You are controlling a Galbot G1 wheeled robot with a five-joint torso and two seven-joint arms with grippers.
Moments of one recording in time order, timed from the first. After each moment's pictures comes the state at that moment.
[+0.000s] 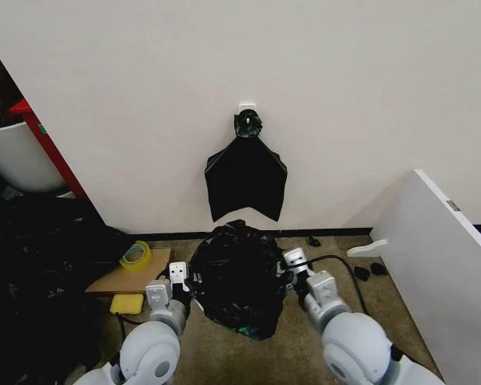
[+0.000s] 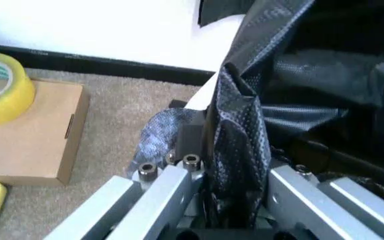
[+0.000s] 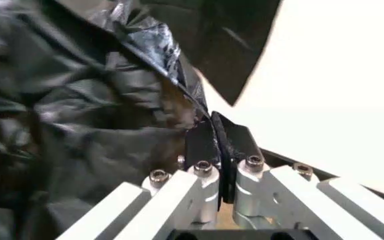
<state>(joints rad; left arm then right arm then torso) 1.27 -0.92 -0.03 -2.16 -0.92 0.27 -0.70 -1.25 0.95 0.06 2.25 0.37 -0.57 0.38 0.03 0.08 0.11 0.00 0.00</state>
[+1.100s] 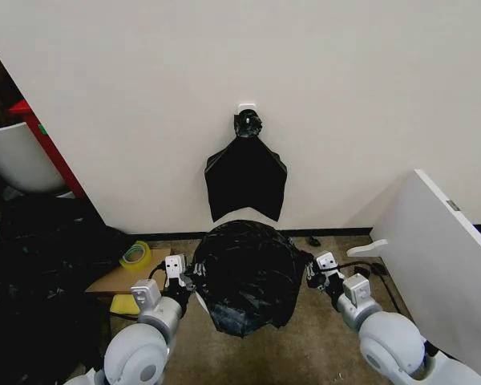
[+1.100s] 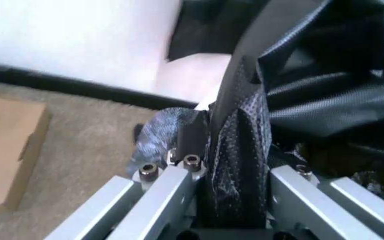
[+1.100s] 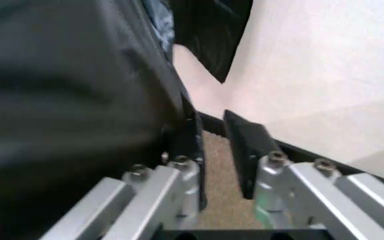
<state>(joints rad) 1.32 -0.90 -0.10 -2.20 -0.96 0.15 -0.55 -1.34 0.83 0.17 2.14 0.46 -0.35 0.25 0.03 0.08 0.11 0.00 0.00</state>
